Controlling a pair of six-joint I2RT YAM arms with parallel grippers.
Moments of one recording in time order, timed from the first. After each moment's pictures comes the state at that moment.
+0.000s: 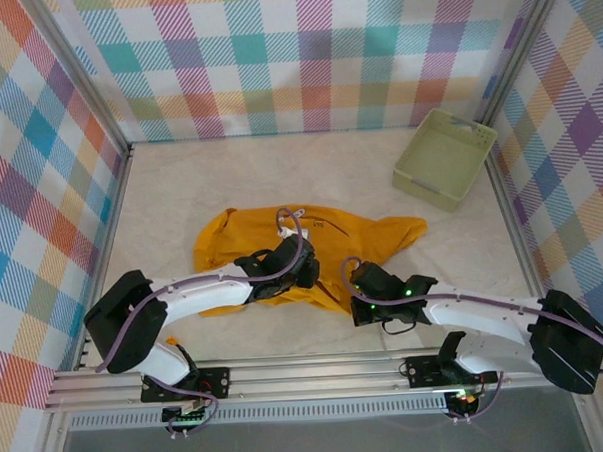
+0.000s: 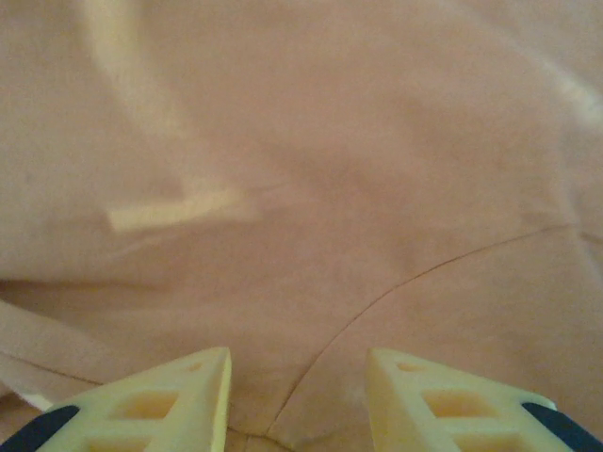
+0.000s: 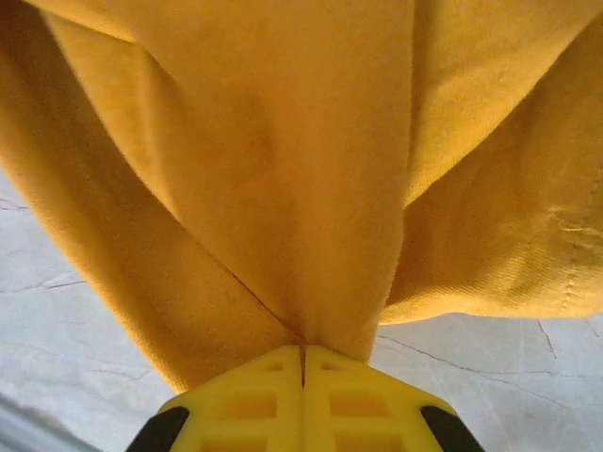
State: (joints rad) left arm -0.93 1.53 0.84 -0.22 -0.19 -0.63; right arm 0.97 1.15 0.52 -0.49 -0.01 0.75
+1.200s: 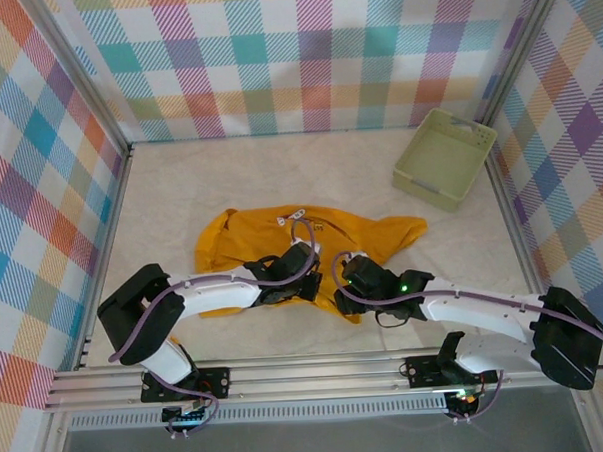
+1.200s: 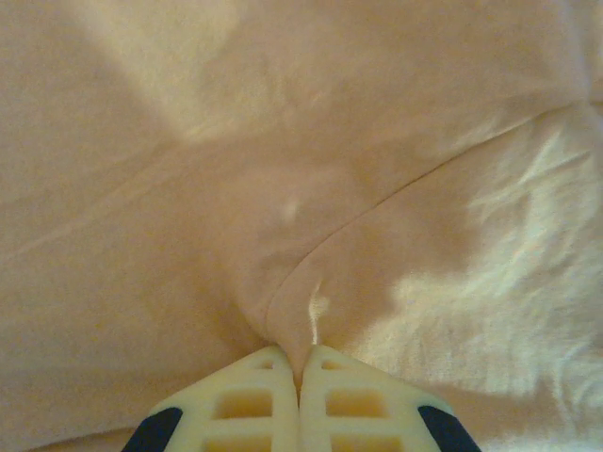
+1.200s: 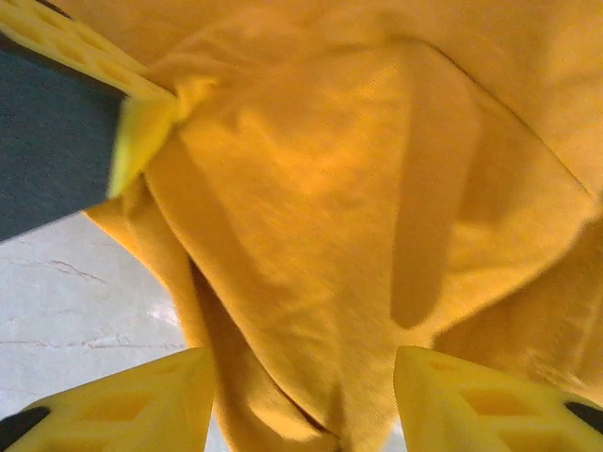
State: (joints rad) left arm -0.95 1.60 0.82 -0.15 -0.08 -0.53; right arm 1.00 1.16 0.61 -0.46 0.13 0.61
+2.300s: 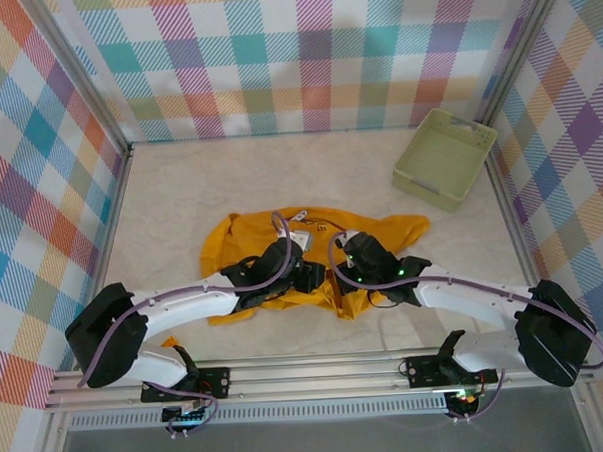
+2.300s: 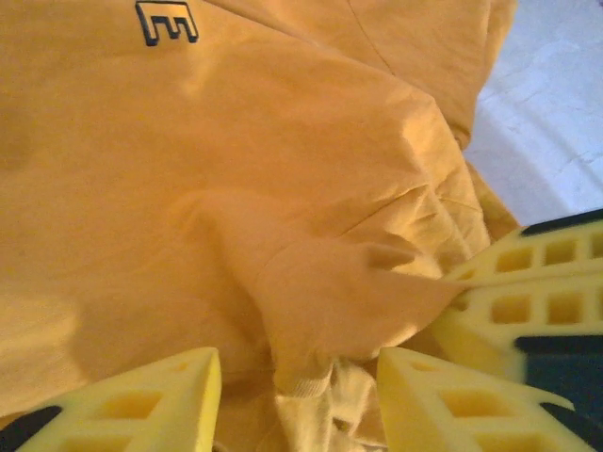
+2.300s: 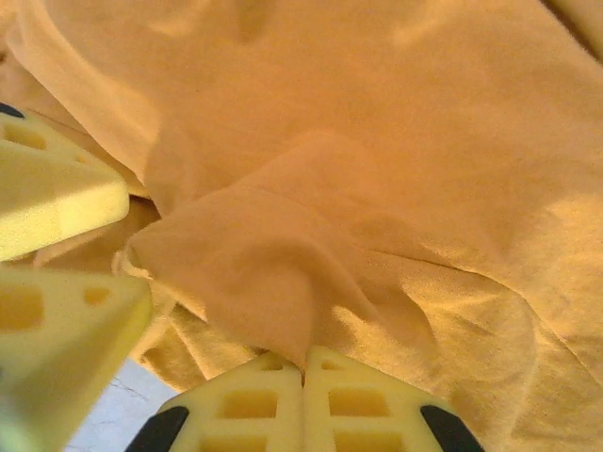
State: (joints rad) left arm -0.95 1.40 0.74 -0.07 -0.08 -0.58; right arm 0.86 1.22 0.66 -0.28 0.04 0.47
